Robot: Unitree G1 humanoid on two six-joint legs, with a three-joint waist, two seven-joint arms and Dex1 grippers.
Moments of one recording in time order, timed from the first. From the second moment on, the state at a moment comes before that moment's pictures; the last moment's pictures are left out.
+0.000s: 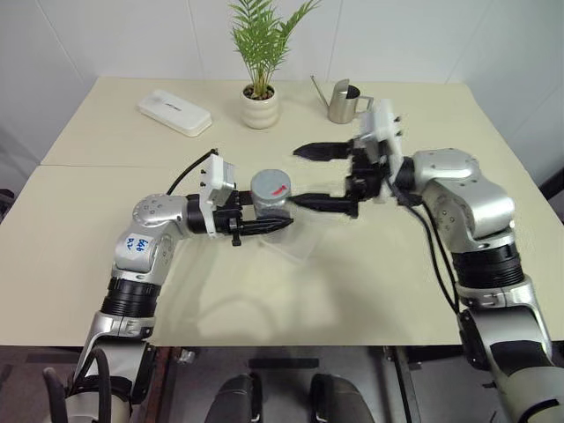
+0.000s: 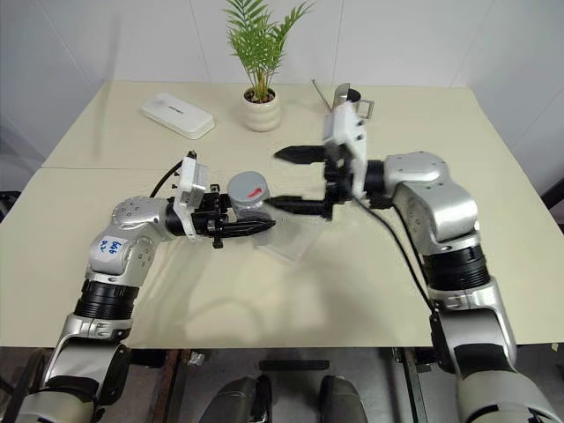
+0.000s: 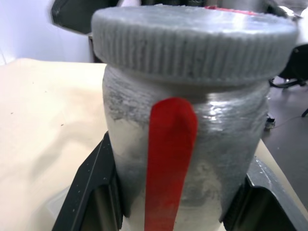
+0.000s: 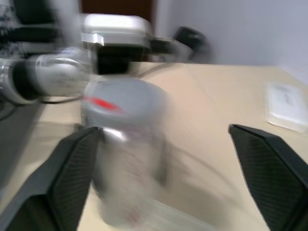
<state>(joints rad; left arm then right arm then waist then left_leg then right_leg) -0.70 0.45 -0.02 0.10 -0.46 0.30 -1.19 -0.92 -0.57 0.04 0.11 0.49 0.48 1.12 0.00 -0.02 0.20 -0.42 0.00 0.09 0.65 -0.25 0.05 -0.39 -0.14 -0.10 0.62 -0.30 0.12</state>
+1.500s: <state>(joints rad) -0.72 0.44 -0.05 0.13 -0.42 0.31 -1.10 -0.88 -0.54 0.10 -0.09 0.53 0.60 1.01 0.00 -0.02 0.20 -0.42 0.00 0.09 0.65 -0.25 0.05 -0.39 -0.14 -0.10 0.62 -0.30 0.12</state>
